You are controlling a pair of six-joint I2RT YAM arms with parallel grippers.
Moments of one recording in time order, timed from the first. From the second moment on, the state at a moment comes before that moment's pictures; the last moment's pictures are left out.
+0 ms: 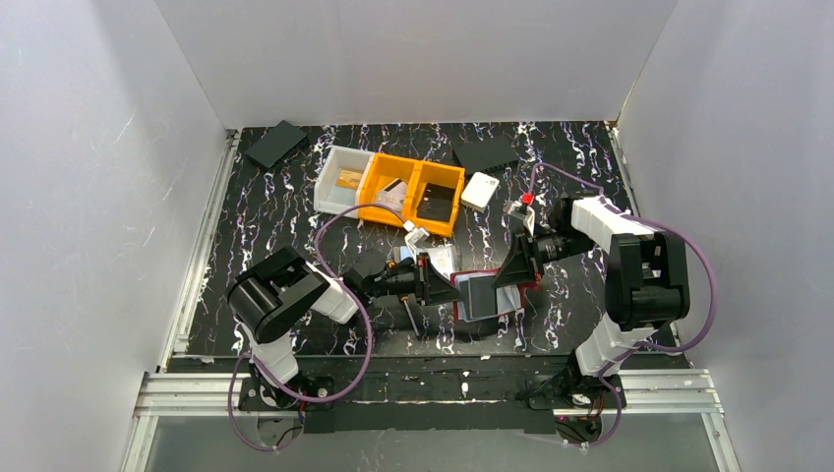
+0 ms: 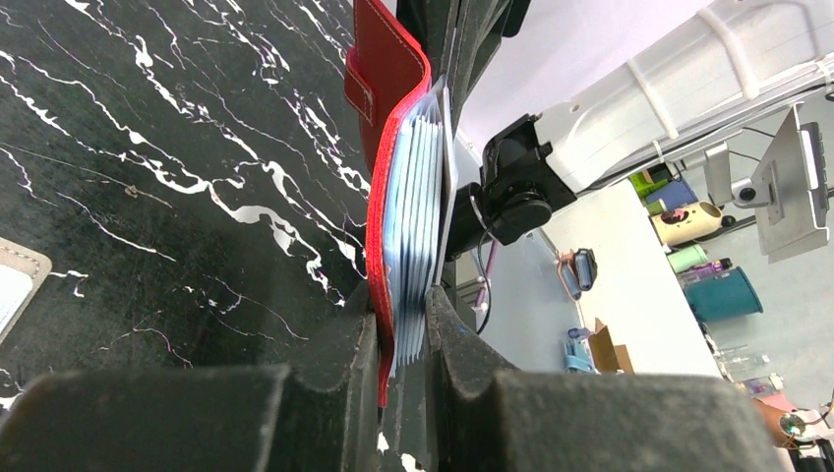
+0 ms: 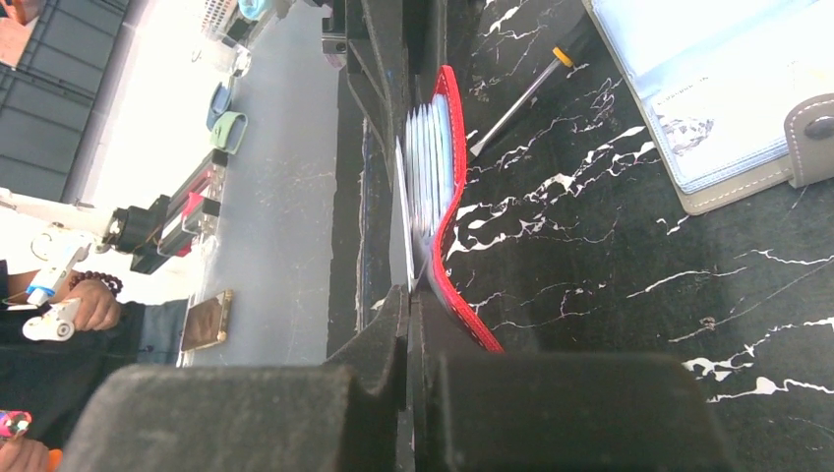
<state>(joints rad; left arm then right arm) -0.81 1.78 0.49 1.27 0.69 -0.90 0.10 1.68 1.06 -1.45 -1.31 -1.30</state>
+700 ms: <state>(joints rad) -0.74 1.71 0.45 1.30 0.74 -0.92 0.12 1.70 1.06 -1.47 -1.38 -1.28</state>
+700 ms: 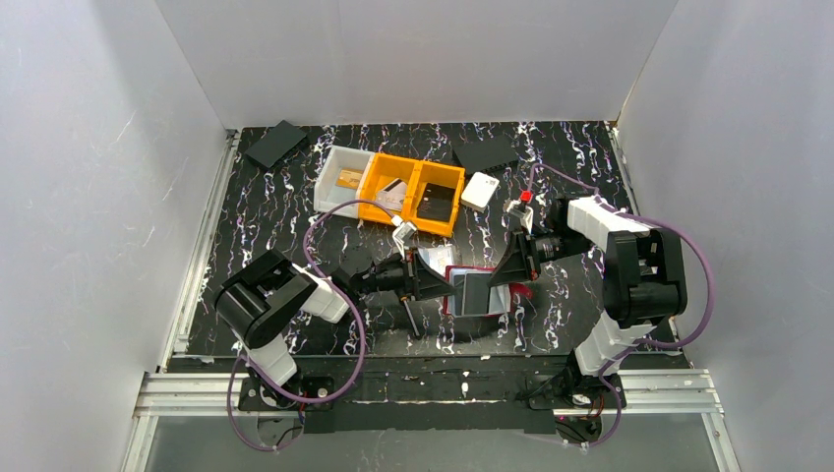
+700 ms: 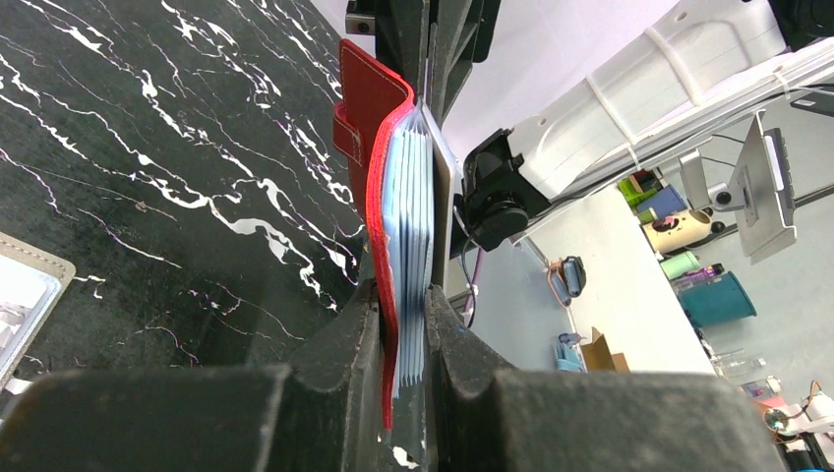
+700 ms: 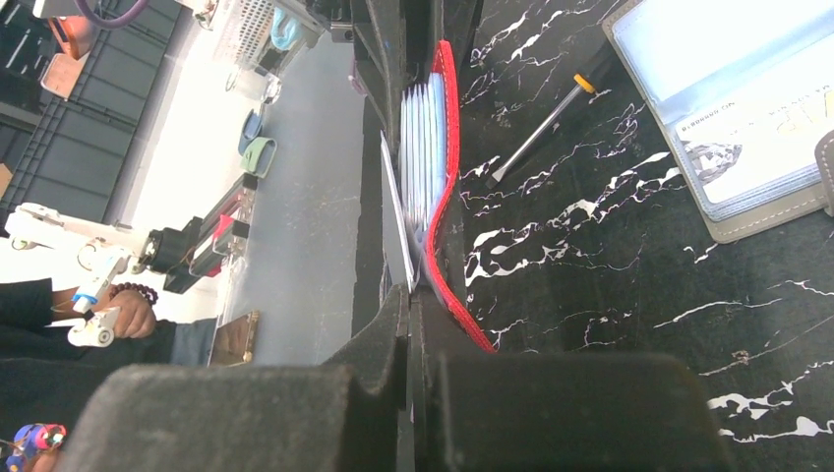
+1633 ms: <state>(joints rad) -0.65 1.71 0.40 1.31 0.81 -0.97 0.09 1.71 1.07 -1.47 -1.35 -1.28</state>
